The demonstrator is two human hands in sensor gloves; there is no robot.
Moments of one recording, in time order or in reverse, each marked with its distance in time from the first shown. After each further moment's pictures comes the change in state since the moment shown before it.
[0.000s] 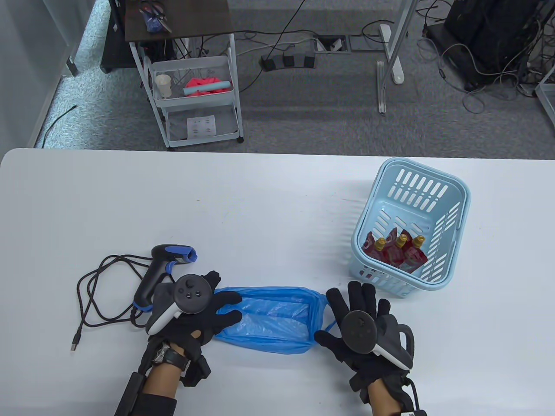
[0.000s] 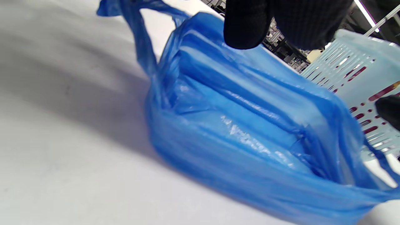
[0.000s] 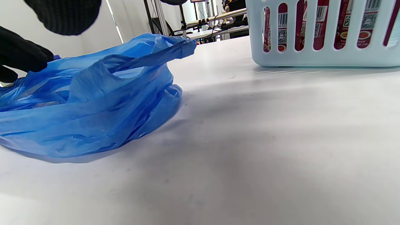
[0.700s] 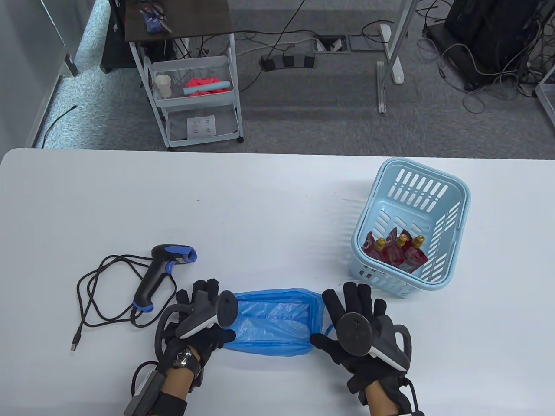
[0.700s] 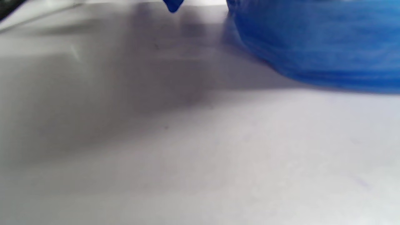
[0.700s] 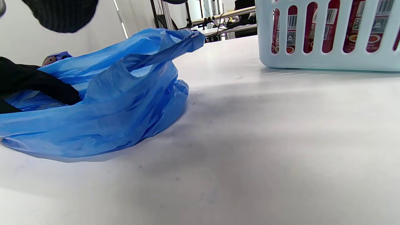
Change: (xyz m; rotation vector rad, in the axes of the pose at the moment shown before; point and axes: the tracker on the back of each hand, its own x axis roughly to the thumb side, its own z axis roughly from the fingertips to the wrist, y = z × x) left_hand 0.001 -0.046 -0.018 -0.105 0.176 -0.493; right_hand 0.006 -0.001 0.002 0.013 -0.016 0.015
